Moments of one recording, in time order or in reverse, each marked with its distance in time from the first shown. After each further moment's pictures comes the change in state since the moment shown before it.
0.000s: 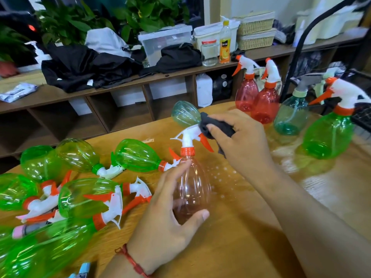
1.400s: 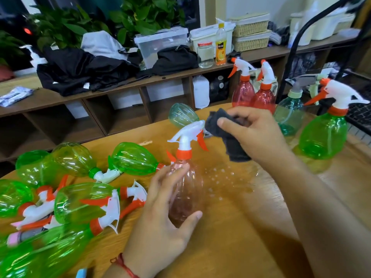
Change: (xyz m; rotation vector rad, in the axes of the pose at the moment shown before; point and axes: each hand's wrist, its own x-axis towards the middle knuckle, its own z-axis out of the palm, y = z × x) left_hand -0.001 0.000 0.000 0.150 0.091 0.073; right_hand 0.010 -0.013 -0.041 0.372 -0.160 0.342
